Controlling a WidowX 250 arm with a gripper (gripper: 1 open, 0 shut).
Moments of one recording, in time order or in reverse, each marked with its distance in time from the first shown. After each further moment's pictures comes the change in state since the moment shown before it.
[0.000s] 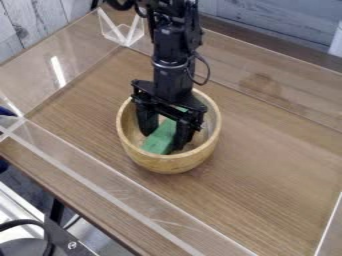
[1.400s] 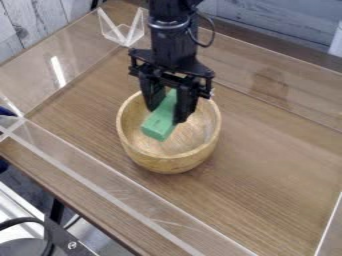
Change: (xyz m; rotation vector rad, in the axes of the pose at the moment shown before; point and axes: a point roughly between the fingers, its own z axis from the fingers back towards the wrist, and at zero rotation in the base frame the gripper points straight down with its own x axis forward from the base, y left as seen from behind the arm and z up) arm -0.010 -0.031 0.052 -0.037 -0.067 -0.070
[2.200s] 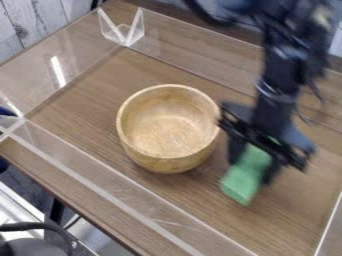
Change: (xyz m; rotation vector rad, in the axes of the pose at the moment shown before) arm 0.005 -0.114 -0.049 0.074 0.011 -0.125
